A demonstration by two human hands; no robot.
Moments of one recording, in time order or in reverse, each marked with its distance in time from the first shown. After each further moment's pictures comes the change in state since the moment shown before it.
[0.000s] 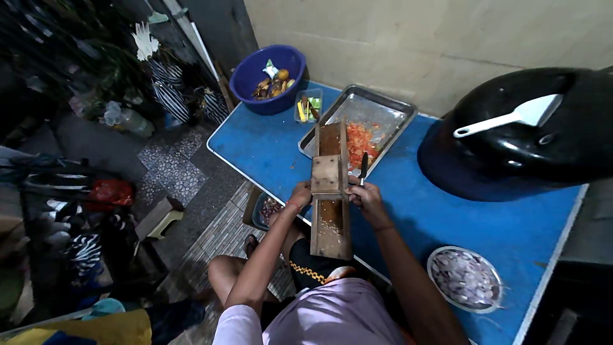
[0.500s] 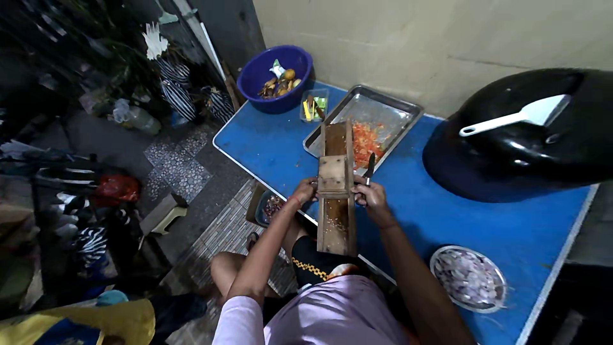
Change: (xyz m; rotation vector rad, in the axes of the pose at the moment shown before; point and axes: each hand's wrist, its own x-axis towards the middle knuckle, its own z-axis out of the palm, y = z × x) left_hand 0.004 -0.013 -0.007 -0.092 -0.097 0.037; right_hand 0.004 0.009 -0.005 -0.030 0.053 0.051
